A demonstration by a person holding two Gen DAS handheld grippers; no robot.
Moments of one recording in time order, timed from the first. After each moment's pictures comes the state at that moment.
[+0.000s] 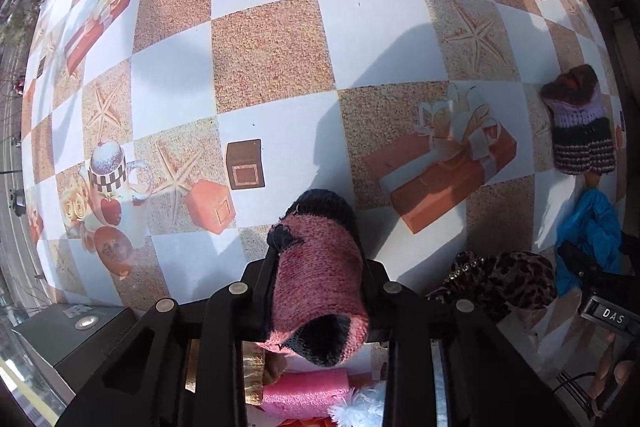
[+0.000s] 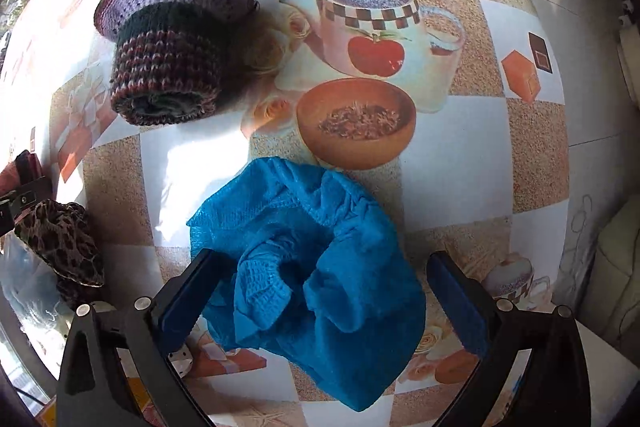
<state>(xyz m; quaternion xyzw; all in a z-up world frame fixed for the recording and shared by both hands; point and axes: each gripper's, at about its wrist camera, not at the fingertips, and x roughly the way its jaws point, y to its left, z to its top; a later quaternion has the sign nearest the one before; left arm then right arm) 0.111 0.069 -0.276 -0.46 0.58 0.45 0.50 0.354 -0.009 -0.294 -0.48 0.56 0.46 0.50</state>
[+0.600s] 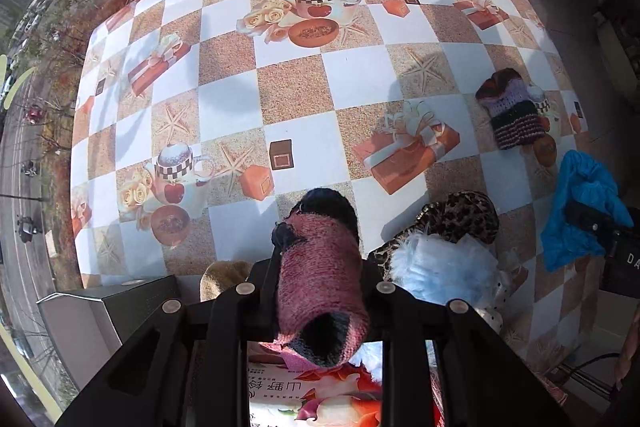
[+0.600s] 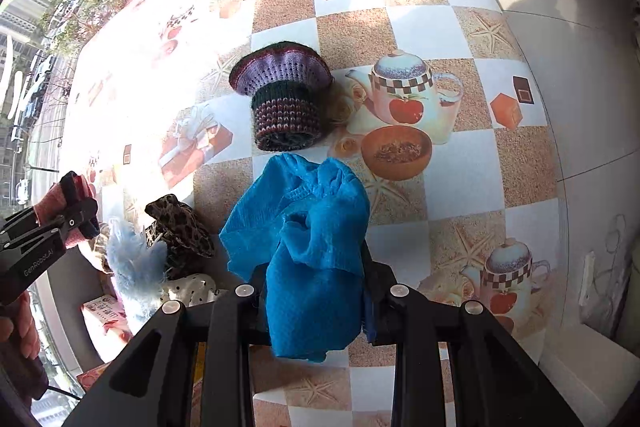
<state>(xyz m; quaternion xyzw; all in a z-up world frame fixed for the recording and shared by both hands) 0.096 0.010 -0.189 -0.41 0.53 0.49 0.56 0.346 -0.022 -0.201 -0.39 0.56 0.55 0.49</state>
